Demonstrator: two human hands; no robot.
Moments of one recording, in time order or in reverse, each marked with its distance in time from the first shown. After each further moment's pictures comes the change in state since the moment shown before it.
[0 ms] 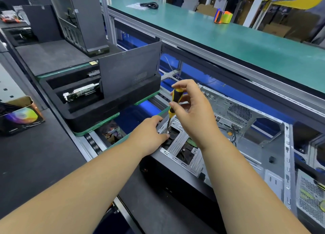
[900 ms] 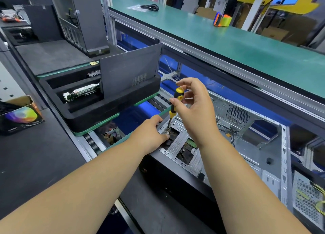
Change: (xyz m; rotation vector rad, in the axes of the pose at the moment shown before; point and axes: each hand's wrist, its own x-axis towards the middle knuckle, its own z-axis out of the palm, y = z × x) left_hand 0.001 0.004 -0.002 -0.029 -0.055 -0.059; right_hand 0.003 -0.009 0.002 0.011 0.135 -0.011
